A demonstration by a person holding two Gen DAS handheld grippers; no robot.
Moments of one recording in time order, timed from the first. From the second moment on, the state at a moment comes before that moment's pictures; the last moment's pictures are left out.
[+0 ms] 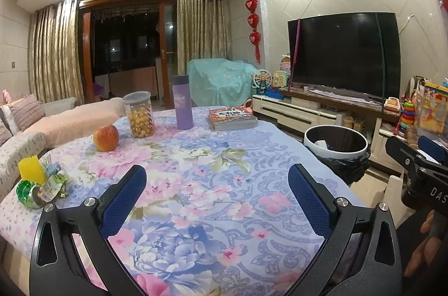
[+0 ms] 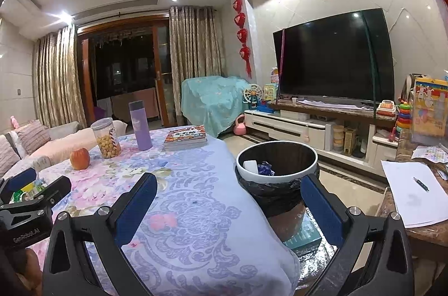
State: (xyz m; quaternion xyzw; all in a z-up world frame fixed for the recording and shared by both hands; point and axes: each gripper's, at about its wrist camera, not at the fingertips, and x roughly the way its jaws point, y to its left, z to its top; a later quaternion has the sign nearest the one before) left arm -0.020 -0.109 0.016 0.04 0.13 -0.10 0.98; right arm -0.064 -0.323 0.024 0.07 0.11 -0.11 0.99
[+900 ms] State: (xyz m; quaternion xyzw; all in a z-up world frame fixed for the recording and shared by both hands) left arm -0.019 -0.106 0.015 0.04 0.14 -0.10 0.98; right arm -0.065 -0.320 0.026 0.06 0.11 -0.10 0.99
